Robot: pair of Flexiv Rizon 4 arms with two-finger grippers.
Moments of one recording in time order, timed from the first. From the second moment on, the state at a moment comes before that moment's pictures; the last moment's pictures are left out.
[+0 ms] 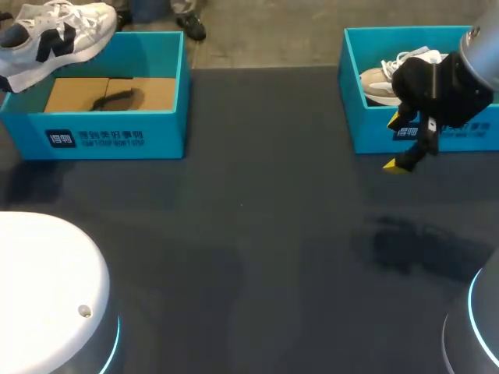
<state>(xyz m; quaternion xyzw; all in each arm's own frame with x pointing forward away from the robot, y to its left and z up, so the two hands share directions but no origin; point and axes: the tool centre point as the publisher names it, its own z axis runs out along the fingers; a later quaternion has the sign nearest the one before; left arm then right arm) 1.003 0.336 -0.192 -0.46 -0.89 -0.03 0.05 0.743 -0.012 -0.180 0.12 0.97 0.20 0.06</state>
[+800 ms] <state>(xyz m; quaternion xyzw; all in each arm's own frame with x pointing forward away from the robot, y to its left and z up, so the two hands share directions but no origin) 1.014 0.336 -0.179 -0.76 -0.64 -0.07 0.05 0.743 -0.012 -0.180 0.12 0.97 0.20 0.06</state>
